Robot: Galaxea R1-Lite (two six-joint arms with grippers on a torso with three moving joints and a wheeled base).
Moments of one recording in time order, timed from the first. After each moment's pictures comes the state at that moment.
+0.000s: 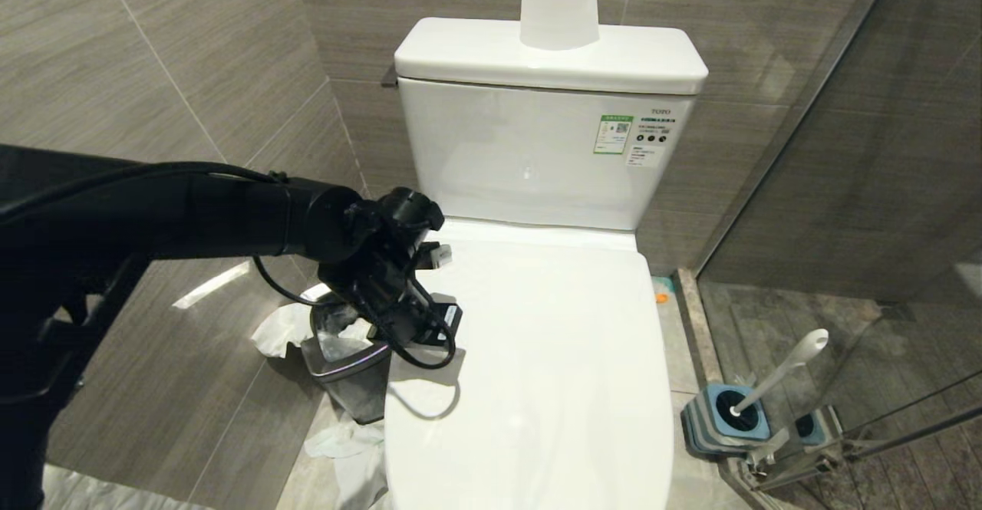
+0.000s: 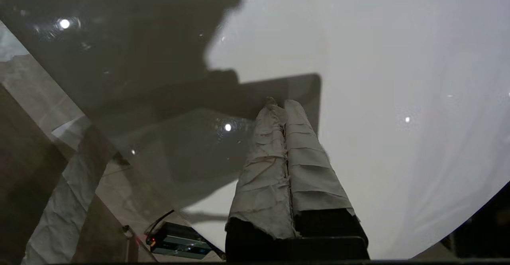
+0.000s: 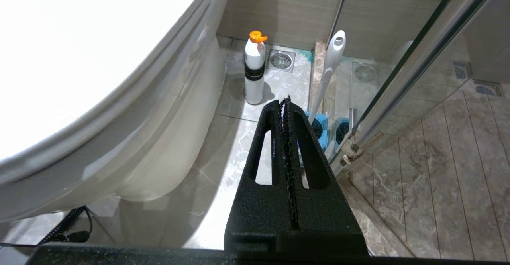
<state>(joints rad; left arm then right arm) -0.51 2.12 -1.70 0.69 -0.14 -0.20 0.01 0.00 0.00 0.00 0.00 0.01</state>
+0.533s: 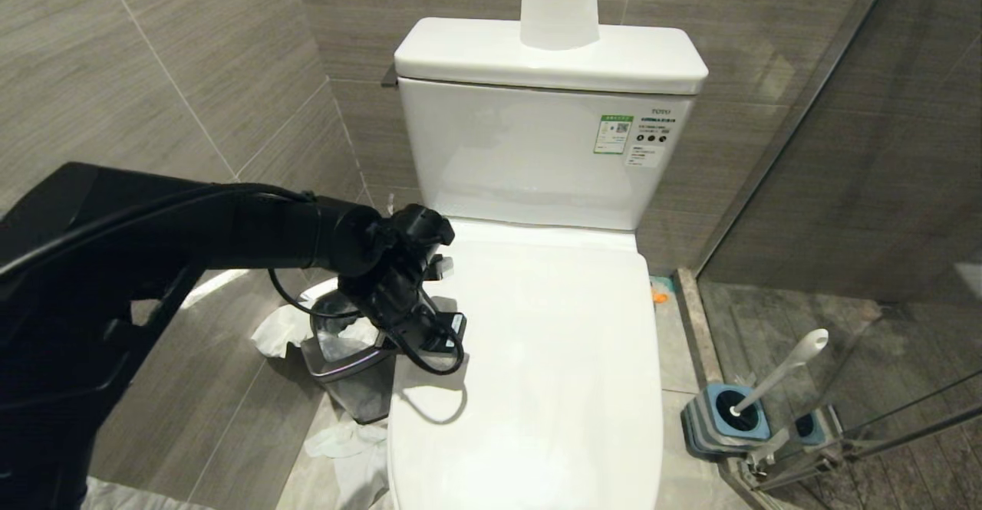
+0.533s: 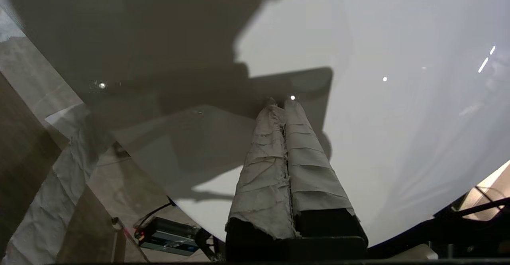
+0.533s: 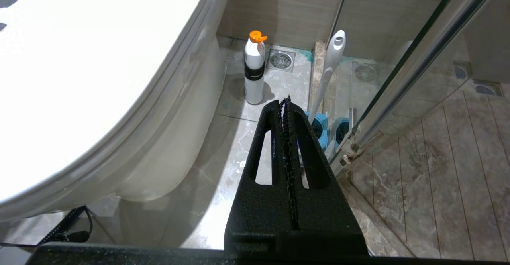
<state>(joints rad) -0.52 2.19 -1.71 0.66 -0.10 -0.27 0.01 0.00 0.00 0.00 0.00 0.01</state>
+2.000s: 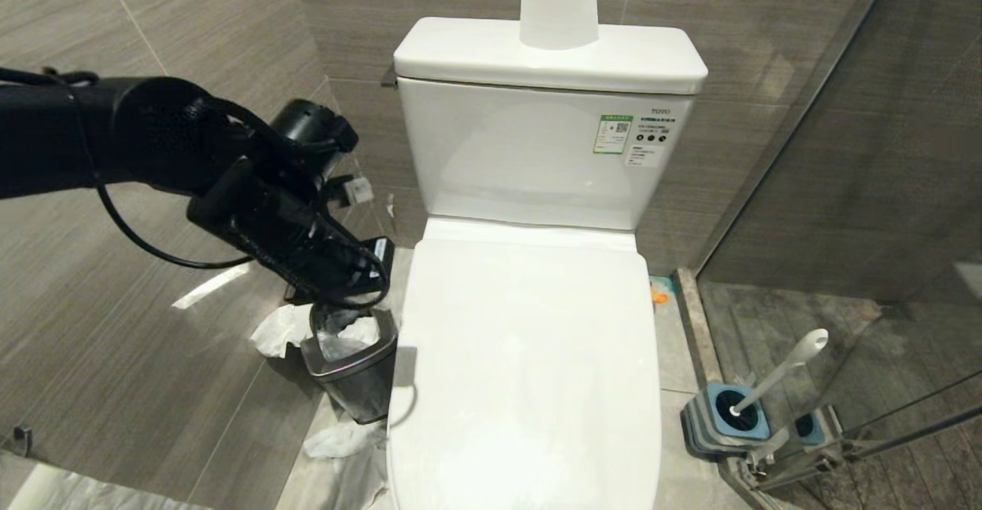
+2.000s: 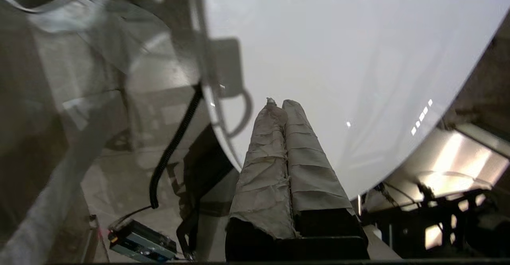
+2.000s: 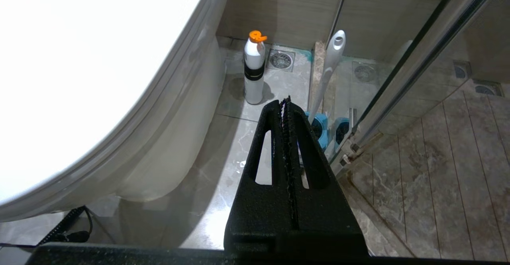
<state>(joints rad) -0.41 1.88 -1.74 0.84 -0.11 -0.36 0.01 0.00 0.00 0.00 0.00 0.01</state>
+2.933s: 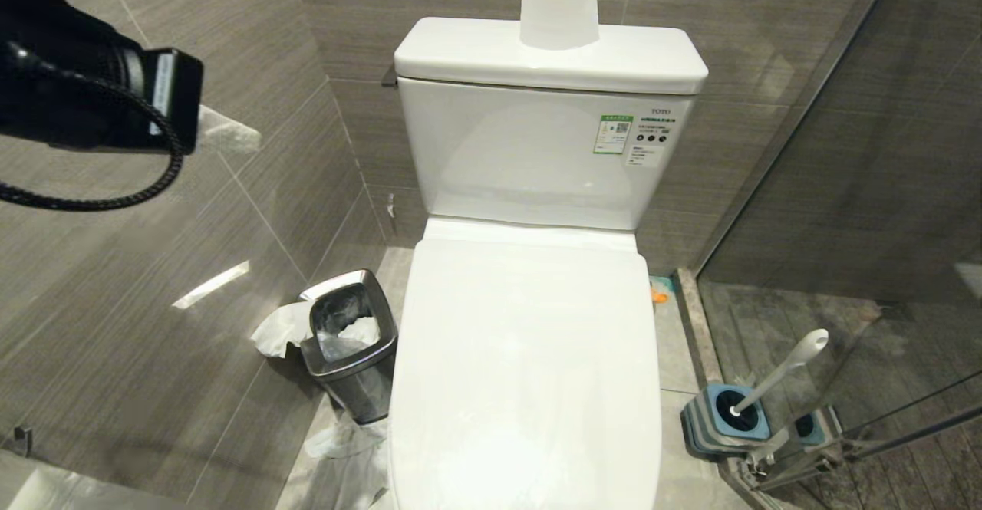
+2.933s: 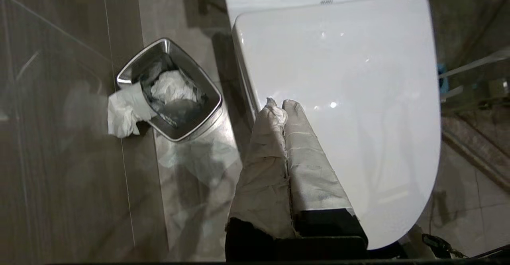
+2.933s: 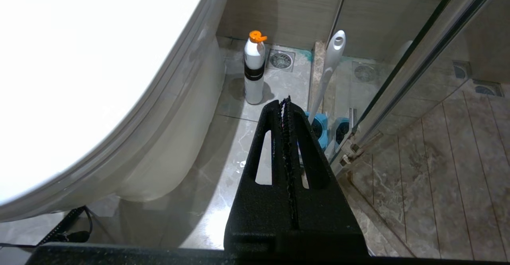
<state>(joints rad) -0.42 1.50 -1.88 0.86 0.07 -0.08 0.01 0.00 0.00 0.00 0.00 0.01</state>
